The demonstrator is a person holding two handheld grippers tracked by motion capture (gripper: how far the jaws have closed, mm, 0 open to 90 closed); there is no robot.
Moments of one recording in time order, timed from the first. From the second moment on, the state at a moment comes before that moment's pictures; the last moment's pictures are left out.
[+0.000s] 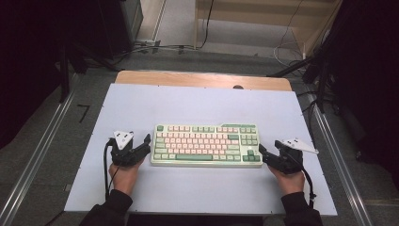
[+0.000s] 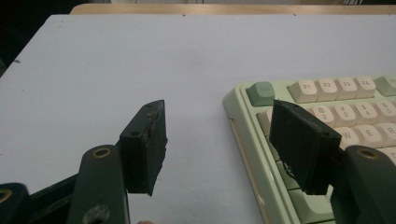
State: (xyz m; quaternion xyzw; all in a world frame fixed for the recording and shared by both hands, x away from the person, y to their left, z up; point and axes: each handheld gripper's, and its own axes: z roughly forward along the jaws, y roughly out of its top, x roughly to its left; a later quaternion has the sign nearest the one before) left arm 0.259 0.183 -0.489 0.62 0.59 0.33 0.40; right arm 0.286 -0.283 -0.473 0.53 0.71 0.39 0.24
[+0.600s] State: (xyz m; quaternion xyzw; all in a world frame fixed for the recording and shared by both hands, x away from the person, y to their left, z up) left arm 0.264 0.162 -0.487 0.64 0.58 0.31 0.40; right arm 0.291 -0.257 -0.473 0.50 0.74 0.39 0.23
